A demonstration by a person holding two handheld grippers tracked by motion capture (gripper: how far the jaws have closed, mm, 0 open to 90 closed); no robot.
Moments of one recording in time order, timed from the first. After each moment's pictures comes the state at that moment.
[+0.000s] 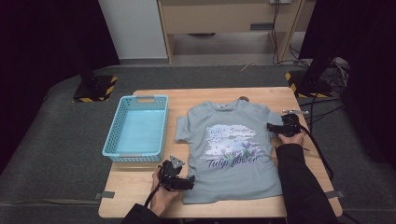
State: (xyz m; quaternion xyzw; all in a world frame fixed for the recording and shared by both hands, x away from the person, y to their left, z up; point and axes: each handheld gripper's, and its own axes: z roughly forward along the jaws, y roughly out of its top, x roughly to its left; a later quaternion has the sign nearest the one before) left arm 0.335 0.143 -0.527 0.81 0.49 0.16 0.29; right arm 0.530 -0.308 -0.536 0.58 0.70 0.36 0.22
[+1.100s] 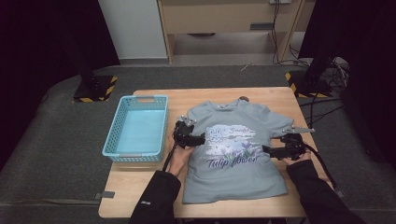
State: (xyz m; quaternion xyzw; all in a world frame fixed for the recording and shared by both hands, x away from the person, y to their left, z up) left arm 0.465 0.099 -0.486 0.77 0.49 0.22 0.35; right arm 0.423 -0.283 -0.495 0.48 0.76 0.40 0.15
